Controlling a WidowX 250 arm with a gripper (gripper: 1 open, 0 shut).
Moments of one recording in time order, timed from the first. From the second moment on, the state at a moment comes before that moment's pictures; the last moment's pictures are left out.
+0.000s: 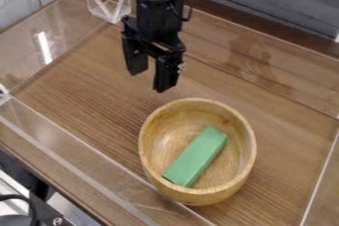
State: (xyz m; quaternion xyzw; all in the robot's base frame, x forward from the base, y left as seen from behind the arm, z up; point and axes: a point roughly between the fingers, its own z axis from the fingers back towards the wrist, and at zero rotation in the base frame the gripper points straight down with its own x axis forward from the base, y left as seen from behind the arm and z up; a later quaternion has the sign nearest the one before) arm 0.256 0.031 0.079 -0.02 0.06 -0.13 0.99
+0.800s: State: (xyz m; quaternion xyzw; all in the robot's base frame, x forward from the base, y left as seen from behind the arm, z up) arm 0.237 0.005 0.082 -0.02 0.06 -0.13 0.99
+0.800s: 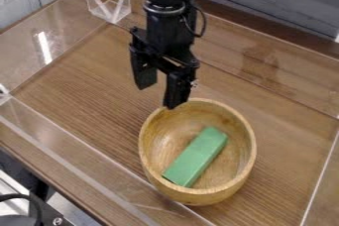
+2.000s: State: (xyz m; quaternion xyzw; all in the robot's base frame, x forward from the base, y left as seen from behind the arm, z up) arm 0.218 -0.033 0.075 -0.01 0.06 -0.13 0.99
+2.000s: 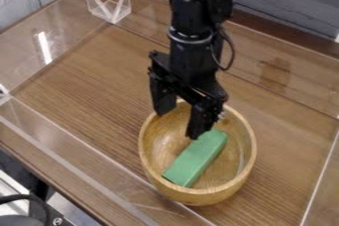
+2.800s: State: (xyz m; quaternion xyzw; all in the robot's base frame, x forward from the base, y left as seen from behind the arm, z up) arm 0.207 -0.047 0.064 -0.01 0.03 -0.13 0.99
